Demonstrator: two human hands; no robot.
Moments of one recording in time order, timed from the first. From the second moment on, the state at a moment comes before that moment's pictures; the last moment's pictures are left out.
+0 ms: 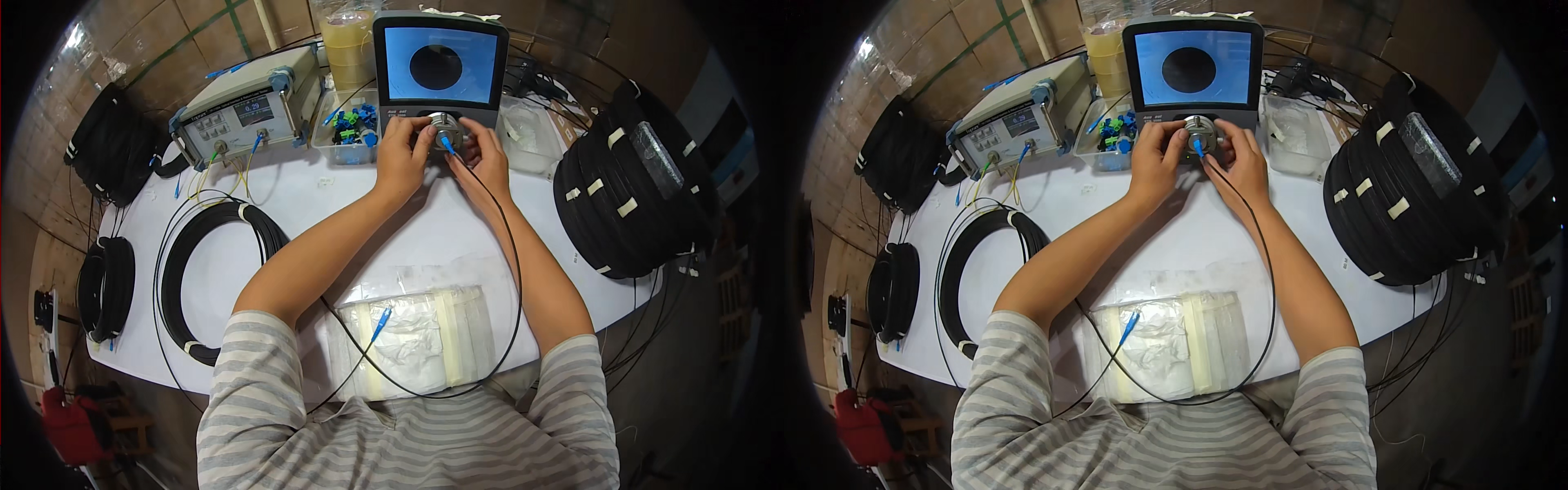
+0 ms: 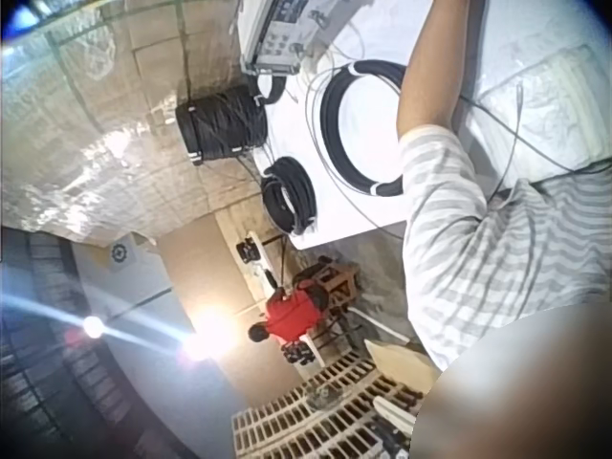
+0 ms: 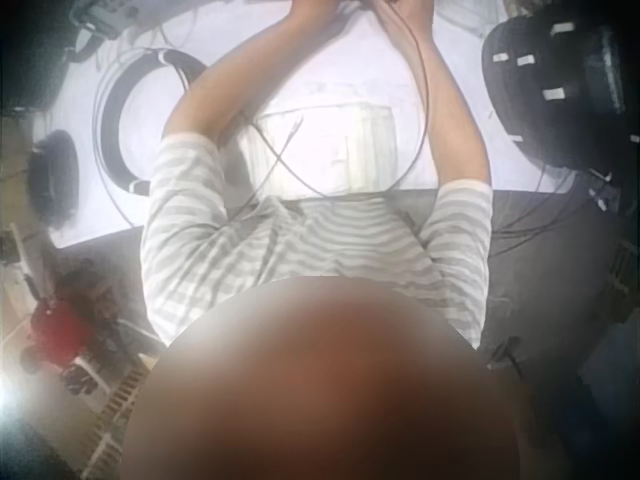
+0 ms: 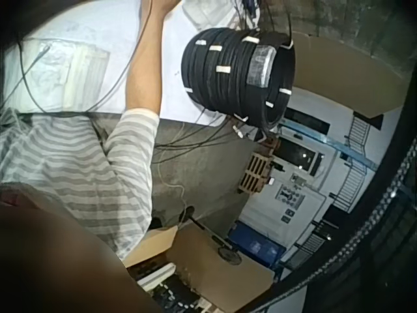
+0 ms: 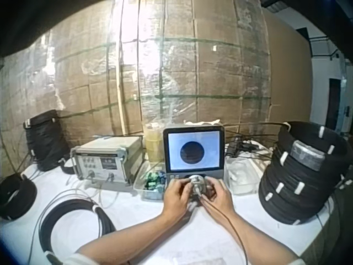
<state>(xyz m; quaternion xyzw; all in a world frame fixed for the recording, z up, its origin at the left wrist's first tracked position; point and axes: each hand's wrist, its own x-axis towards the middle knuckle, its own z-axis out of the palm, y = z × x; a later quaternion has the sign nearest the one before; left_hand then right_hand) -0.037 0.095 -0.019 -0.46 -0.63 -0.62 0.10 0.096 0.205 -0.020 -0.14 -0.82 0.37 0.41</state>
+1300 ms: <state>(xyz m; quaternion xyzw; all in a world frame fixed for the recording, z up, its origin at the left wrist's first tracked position) -0.013 0.089 0.000 -0.44 -0.67 -0.59 0.08 0.203 0.093 0.021 0.16 -0.86 0.48 0.10</state>
